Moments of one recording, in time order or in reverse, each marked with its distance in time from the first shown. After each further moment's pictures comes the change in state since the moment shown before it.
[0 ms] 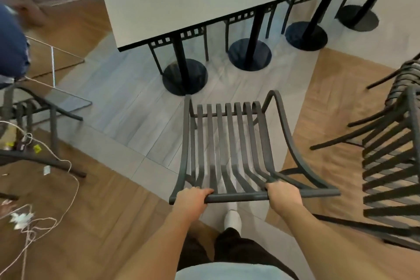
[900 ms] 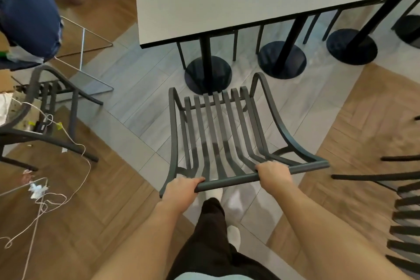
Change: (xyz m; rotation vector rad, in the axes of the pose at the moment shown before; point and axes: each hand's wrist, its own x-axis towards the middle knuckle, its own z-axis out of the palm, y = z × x) left_hand 0.077 -0.048 -0.056 -0.153 0.078 -0.221; right_hand 0.149 -0.027 -0.121 -0.176 0.032 -0.256
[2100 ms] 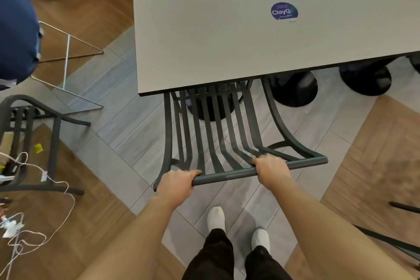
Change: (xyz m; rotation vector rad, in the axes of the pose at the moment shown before) left_hand 0.260 -0.095 -0.190 0.082 0.054 0.024; right_hand 0.261 -0.005 -0.208 -0.005 0.062 -0.053
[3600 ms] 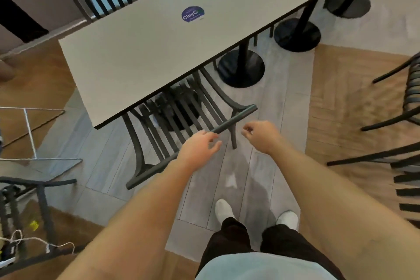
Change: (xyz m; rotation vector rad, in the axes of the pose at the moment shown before) left_hand 0.009 0.174 -0.078 -0.237 0.017 0.369; right_hand -0.112 0.092 0.008 0.777 0.241 0.328
